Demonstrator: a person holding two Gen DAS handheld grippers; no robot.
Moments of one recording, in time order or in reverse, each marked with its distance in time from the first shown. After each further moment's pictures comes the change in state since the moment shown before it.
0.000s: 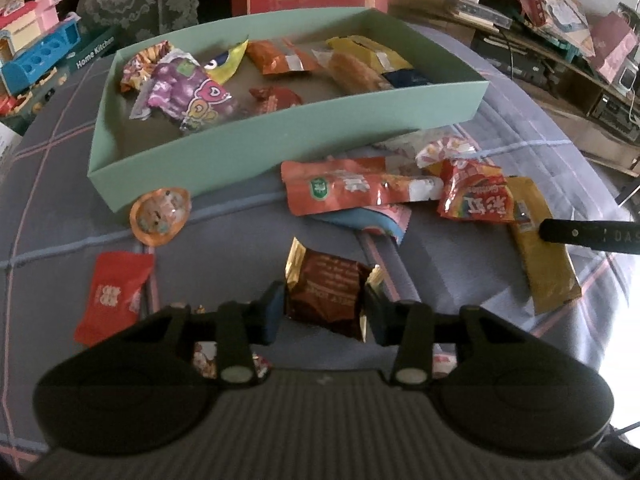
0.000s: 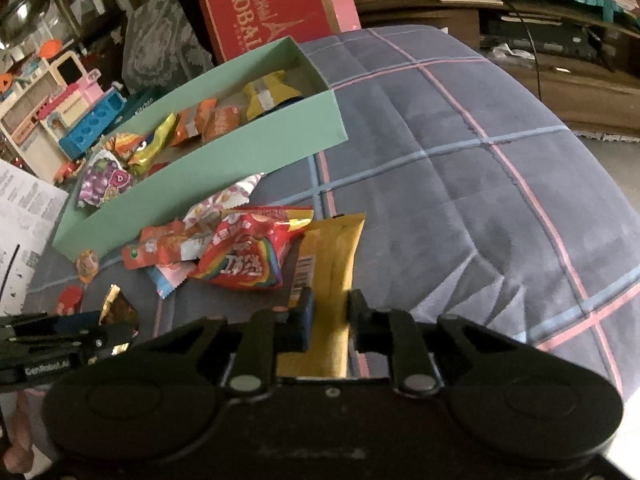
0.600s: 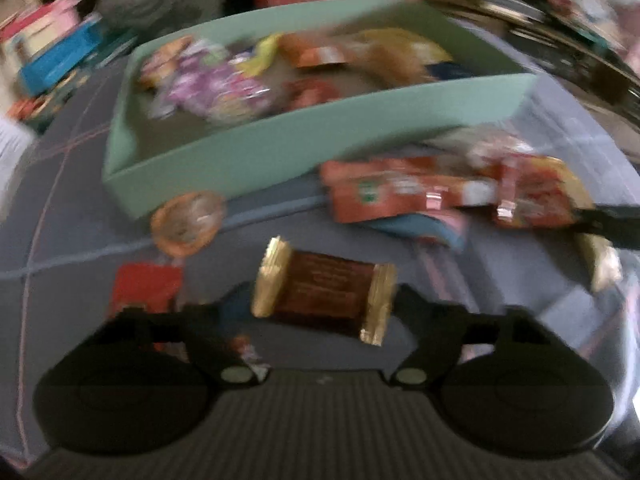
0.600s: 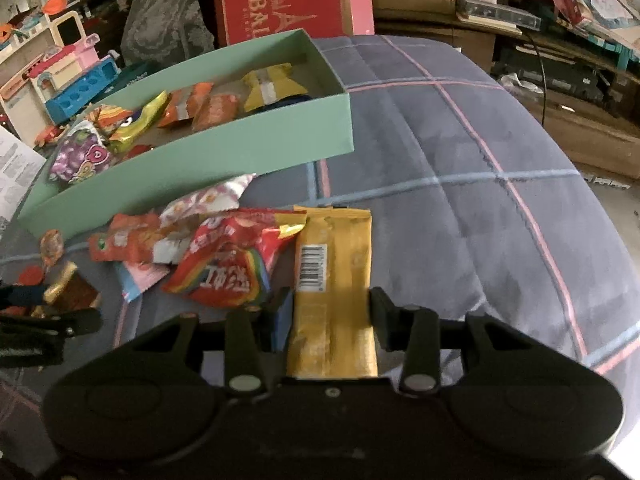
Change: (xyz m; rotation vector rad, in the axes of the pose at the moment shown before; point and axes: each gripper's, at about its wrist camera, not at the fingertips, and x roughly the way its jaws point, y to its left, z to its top) left arm 0.022 0.007 0.007 0.034 0.011 0.078; right arm 0.030 0.019 0.015 -0.134 -0.003 -0.089
